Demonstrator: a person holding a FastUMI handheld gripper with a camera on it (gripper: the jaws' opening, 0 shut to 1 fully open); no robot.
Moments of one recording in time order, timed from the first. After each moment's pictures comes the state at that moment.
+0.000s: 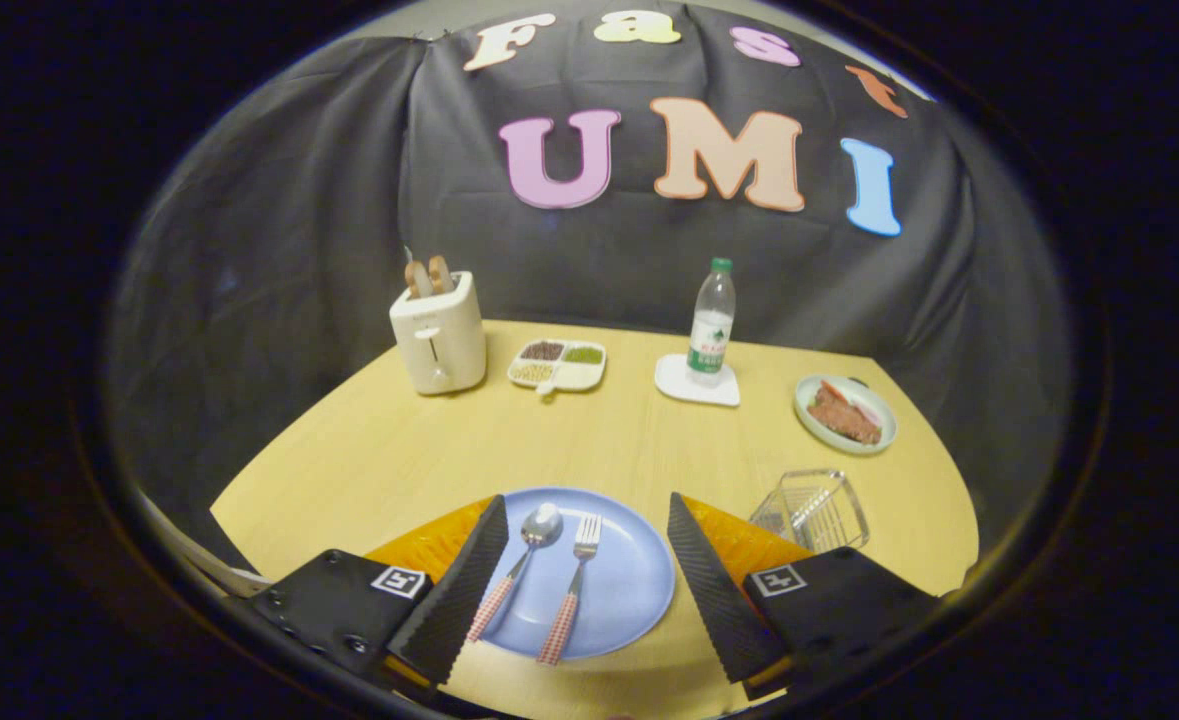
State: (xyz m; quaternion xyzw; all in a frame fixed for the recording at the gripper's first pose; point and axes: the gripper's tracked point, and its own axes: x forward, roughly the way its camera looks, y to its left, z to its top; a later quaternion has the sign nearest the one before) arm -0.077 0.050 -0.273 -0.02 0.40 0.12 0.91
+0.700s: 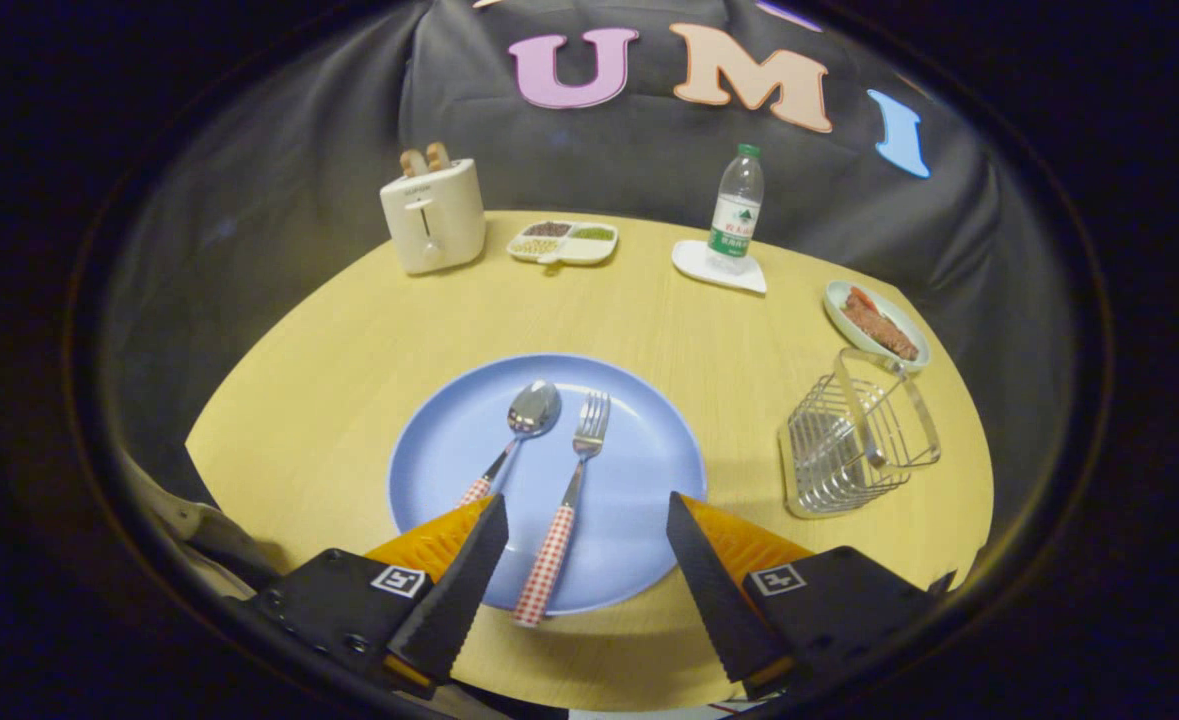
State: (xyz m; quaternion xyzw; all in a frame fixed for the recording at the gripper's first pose) arm -0.126 0.045 -0.356 -0.06 0.51 0.14 0.85
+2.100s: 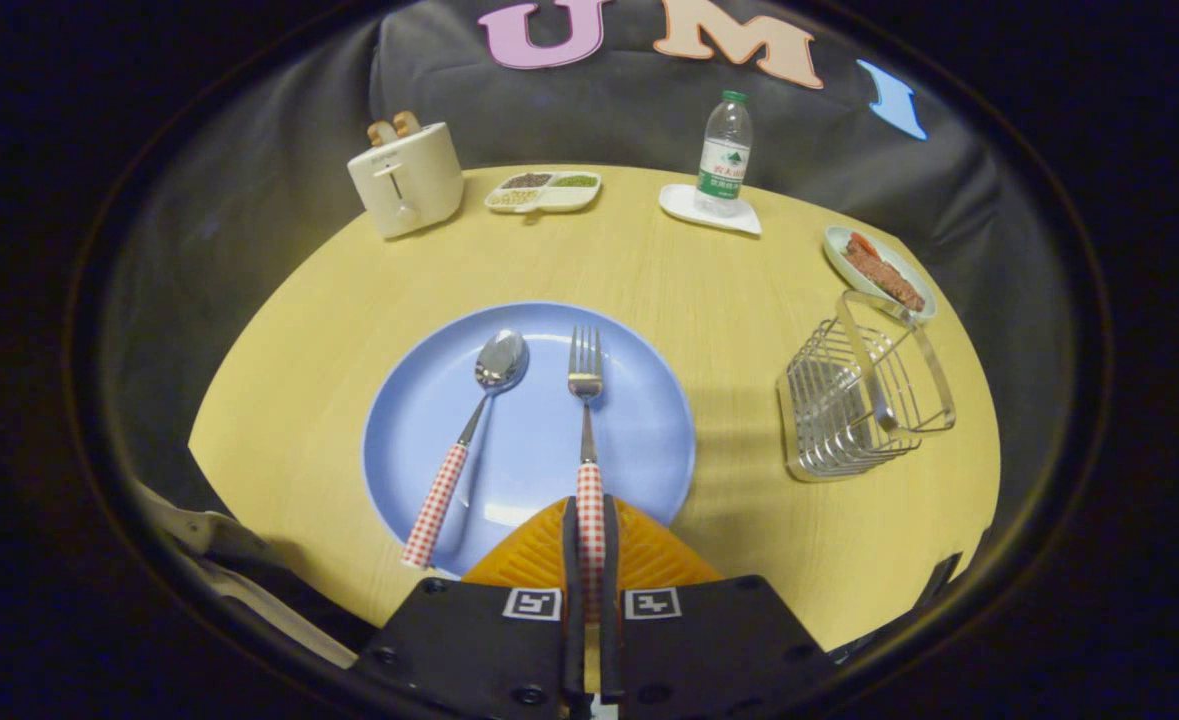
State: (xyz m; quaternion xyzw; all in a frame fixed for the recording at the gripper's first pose) arm -0.131 0.017 -0.357 -0.05 0.57 0.13 0.81
